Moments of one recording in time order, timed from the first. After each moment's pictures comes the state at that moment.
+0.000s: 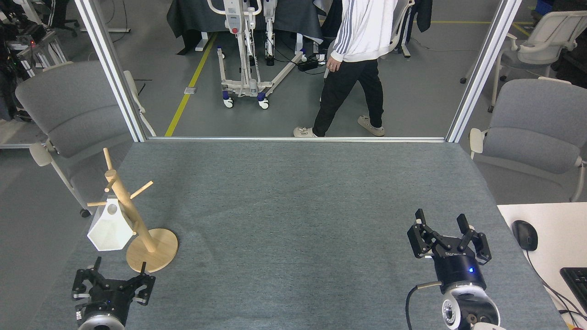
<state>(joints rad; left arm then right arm) -0.12 0.05 0.34 -1.28 -1.95 -0.15 -0.02 -0.15 0.04 -0.23 -1.46 1.43 -0.18 0.00</state>
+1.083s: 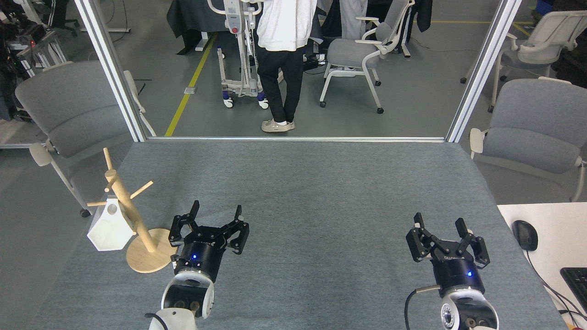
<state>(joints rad) -0.20 -0.13 0.02 -1.47 -1.69 -0.08 0.00 -0.13 0.04 -0.23 -1.46 1.43 -0.18 0.00</state>
